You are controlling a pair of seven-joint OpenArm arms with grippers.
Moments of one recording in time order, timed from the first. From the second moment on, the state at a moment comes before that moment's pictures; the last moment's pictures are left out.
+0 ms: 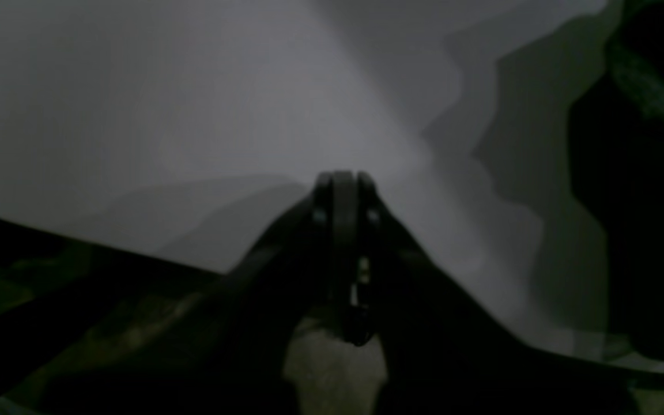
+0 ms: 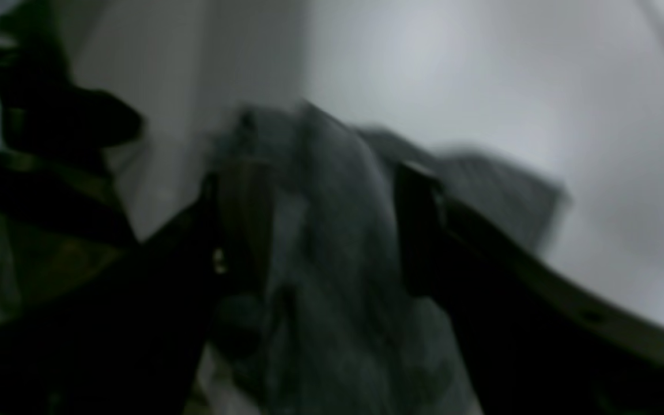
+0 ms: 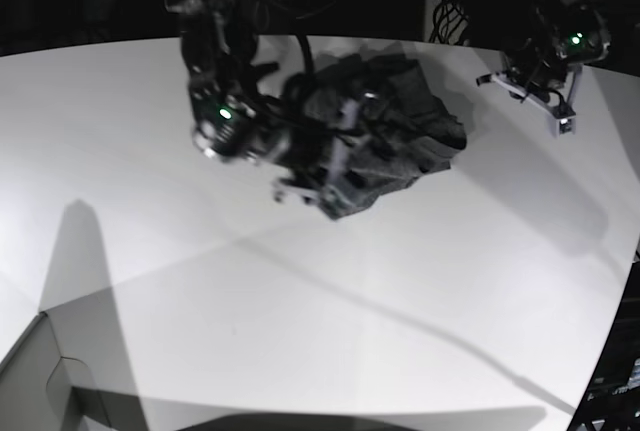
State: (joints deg) left arm 17.1 -0.3 -32.3 104.4 -13.7 -16.6 63.4; right arm -3.7 -8.2 -9.8 98.3 13.7 39.6 -51.6
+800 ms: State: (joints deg) left arm 16.8 -1.4 -32.1 104.4 -13.6 -16.6 63.4; right arm -9.0 -7.9 -10.6 98.3 14.0 39.6 -50.9
